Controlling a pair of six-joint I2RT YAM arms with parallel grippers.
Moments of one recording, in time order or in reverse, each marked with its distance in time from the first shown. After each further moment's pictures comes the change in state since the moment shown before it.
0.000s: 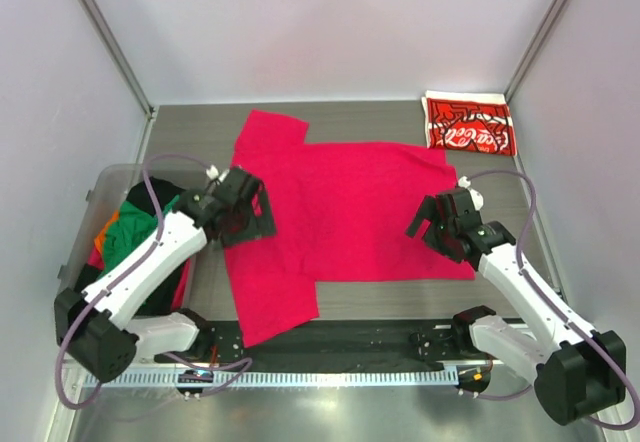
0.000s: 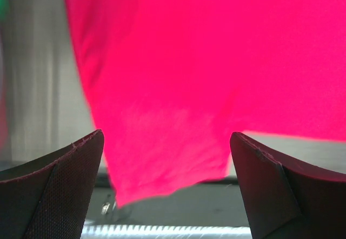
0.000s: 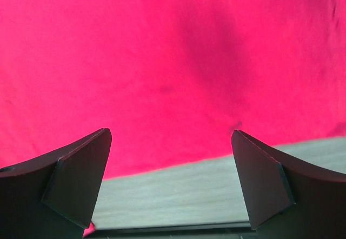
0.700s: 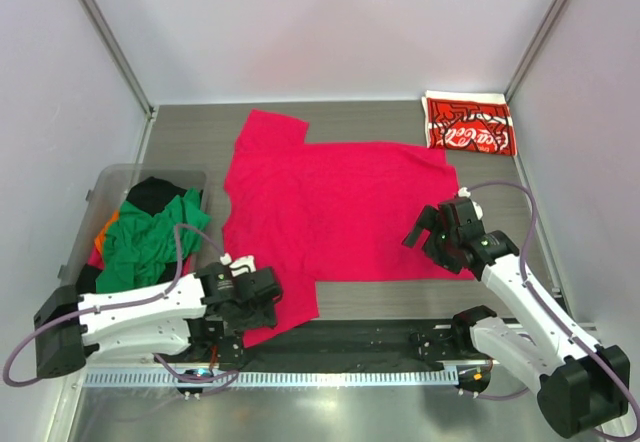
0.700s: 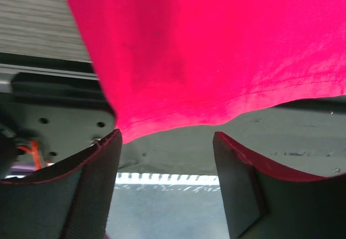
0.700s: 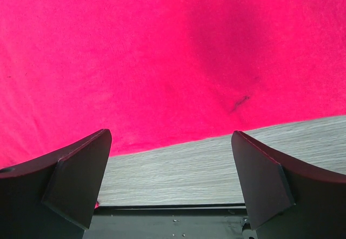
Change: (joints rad) left arm -0.651 -0.282 -0.578 -0.068 0.074 -0.640; right arm 0.006 -0.076 -0.072 -0.057 -0.099 0.042
